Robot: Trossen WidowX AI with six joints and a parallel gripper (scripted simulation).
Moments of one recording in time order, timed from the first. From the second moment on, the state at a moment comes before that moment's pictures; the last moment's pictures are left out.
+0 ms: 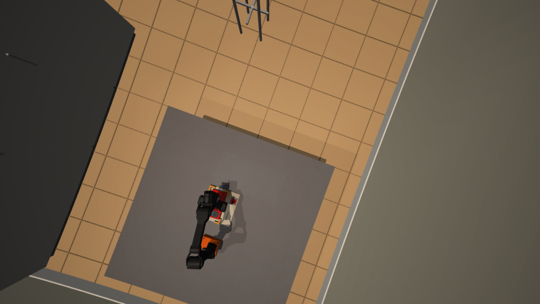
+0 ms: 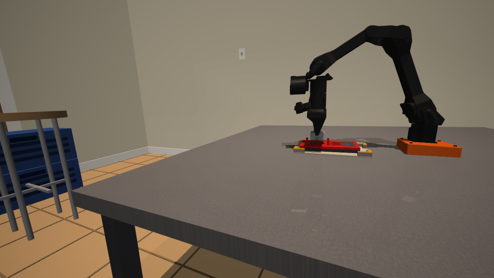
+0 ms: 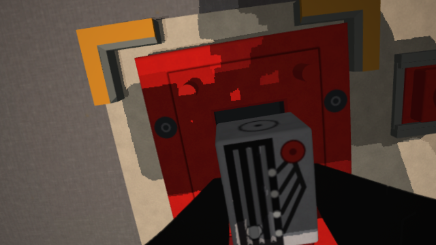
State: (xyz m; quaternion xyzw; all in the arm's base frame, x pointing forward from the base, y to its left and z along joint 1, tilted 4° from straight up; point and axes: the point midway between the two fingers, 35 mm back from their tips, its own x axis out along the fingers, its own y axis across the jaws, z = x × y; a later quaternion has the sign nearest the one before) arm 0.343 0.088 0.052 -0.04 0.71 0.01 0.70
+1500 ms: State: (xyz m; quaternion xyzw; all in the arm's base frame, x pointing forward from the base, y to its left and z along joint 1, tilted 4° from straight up) arm 0.343 0.088 0.043 -0.04 0.71 0.01 0.70
